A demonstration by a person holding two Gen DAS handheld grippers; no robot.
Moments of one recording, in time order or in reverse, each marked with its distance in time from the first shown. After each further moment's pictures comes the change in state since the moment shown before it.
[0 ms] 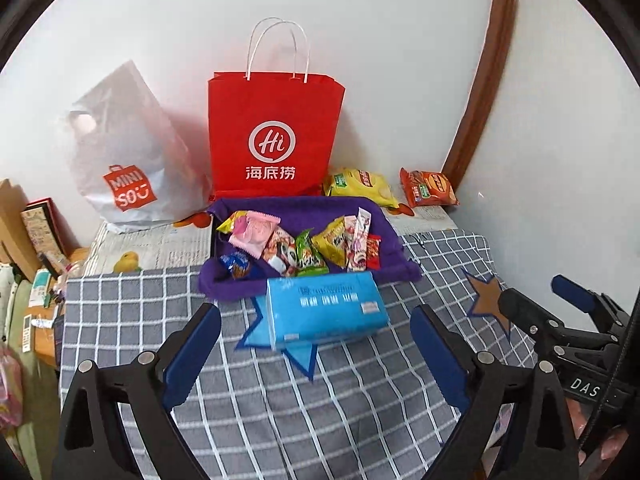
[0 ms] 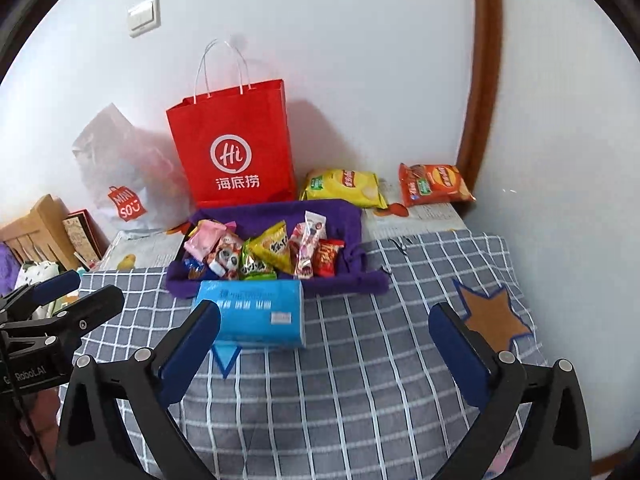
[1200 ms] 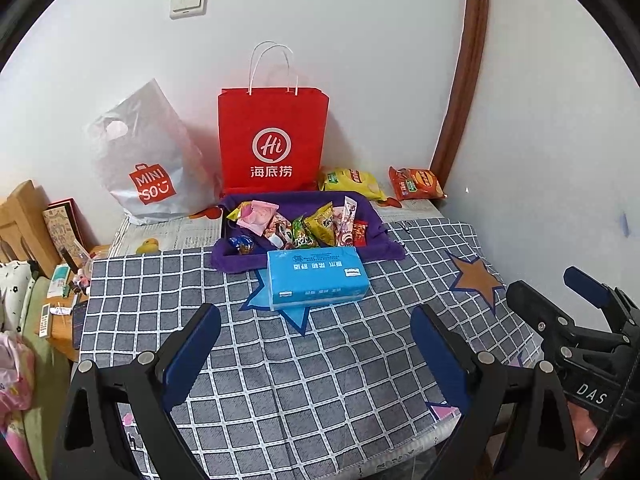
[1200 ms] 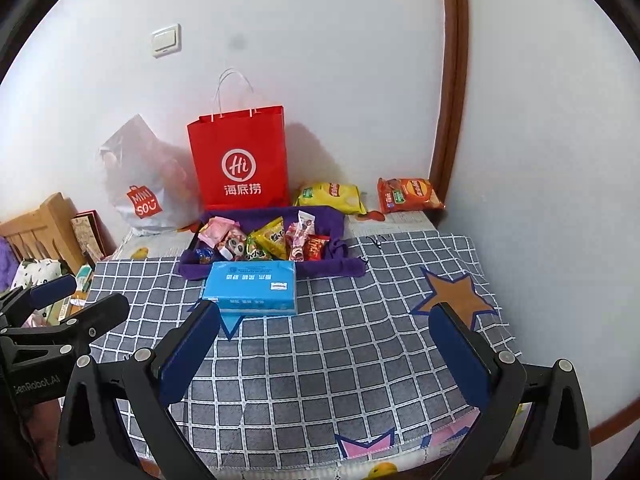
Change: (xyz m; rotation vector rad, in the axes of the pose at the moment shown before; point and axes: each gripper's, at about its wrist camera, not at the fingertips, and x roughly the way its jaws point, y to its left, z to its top) left arm -0.070 -0.028 -0.049 0.025 -0.051 0.028; right arm -0.095 -0.001 -0.052 -0.015 -0.093 -0.036
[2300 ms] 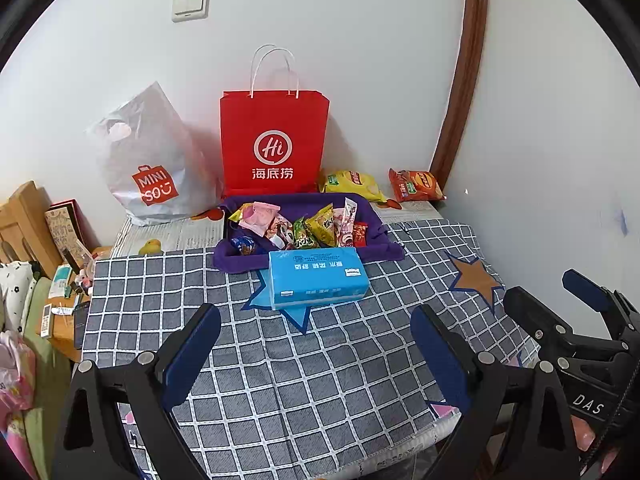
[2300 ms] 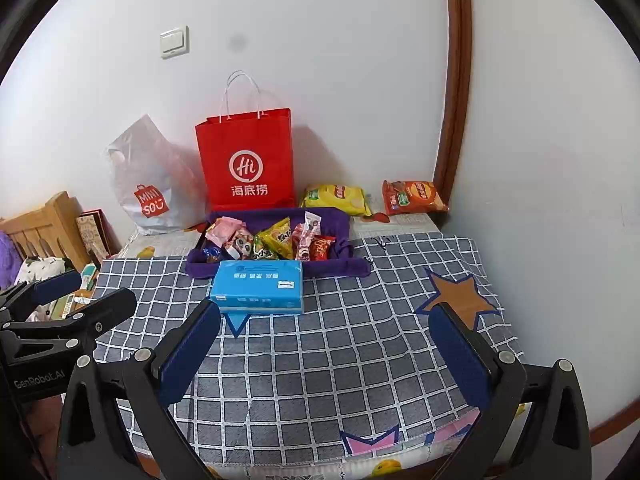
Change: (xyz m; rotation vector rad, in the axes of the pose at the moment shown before) left arm -0.006 -0.003 -0.001 0.002 -0.007 0.003; right arm -0.007 0.002 -0.004 -0.007 -0.009 0.013
